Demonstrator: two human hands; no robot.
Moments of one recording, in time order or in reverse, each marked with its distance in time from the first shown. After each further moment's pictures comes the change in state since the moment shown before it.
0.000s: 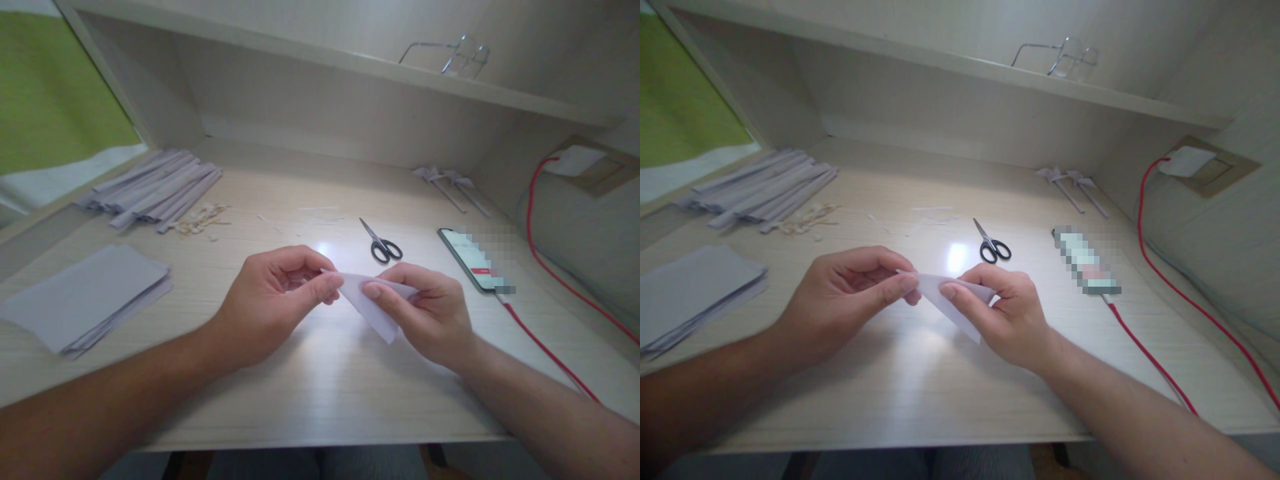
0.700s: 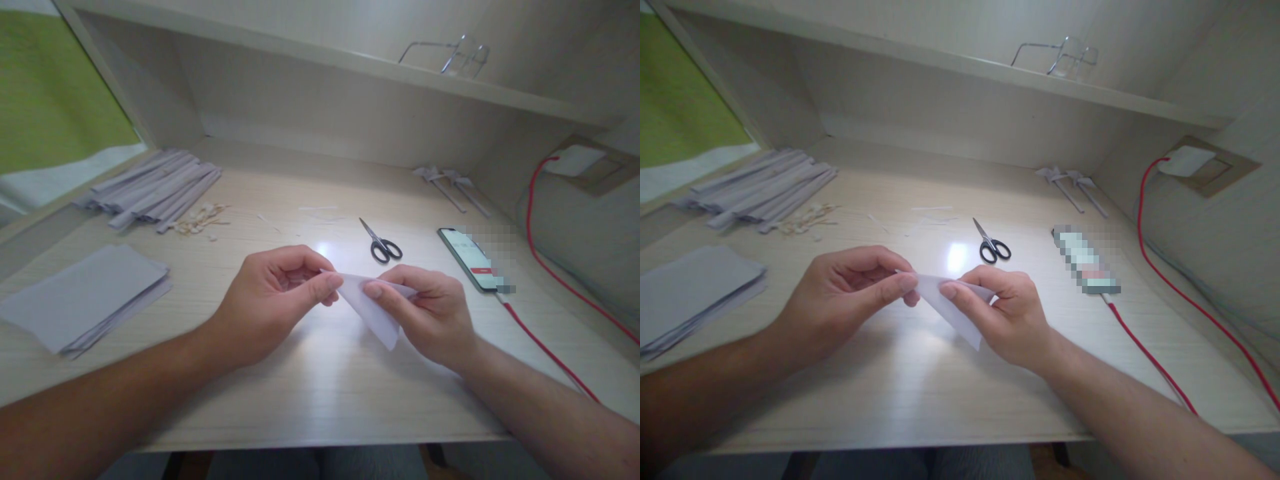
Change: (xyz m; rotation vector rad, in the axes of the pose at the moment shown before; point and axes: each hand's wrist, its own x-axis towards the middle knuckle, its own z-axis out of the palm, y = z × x) left_hand 0.000 0.002 -0.001 0.012 -0.001 -0.017; right_hand 0.001 -0.002 -0.001 -0.015 -0.002 -0.009
